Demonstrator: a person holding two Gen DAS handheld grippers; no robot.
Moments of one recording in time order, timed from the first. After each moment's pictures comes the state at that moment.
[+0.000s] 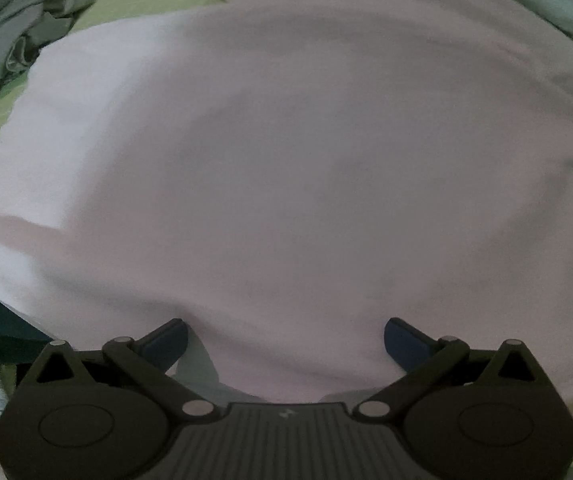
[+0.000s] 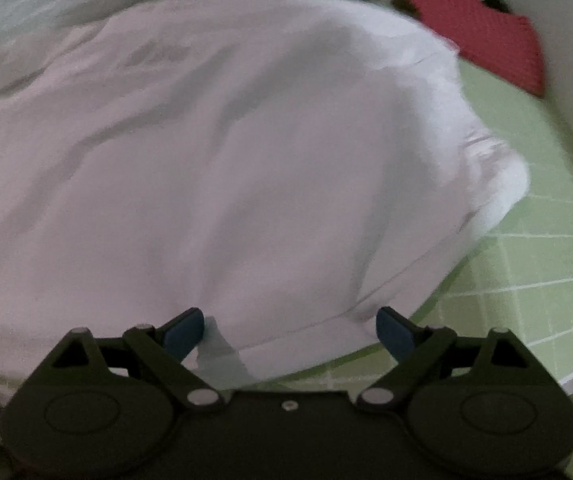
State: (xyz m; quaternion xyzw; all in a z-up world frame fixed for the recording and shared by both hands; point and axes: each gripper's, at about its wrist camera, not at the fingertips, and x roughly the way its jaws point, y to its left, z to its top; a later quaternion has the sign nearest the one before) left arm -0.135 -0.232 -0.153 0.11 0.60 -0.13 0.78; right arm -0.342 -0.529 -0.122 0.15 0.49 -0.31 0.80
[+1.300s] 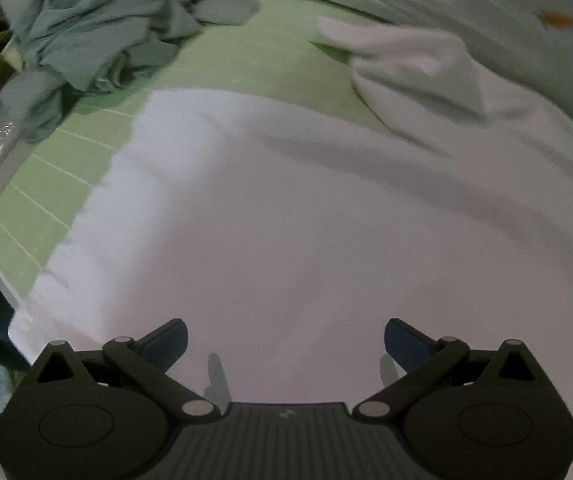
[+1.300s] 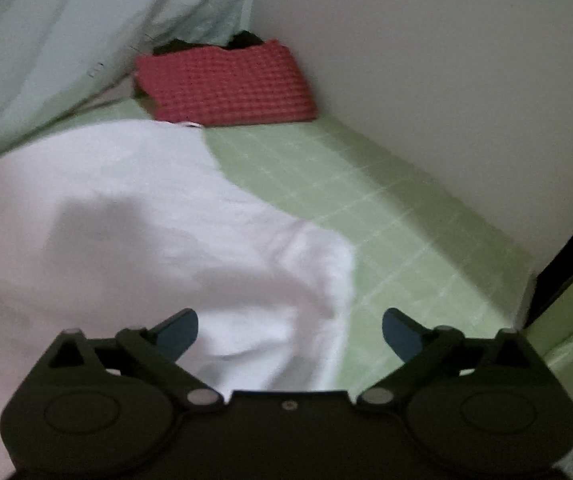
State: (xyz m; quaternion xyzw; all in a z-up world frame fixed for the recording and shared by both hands) left arm -0.026 -0.172 -0.109 0.03 0.55 -0.05 0.84; right arm -0.345 -0.622 -0.098 0.19 0.34 -0.59 0.70
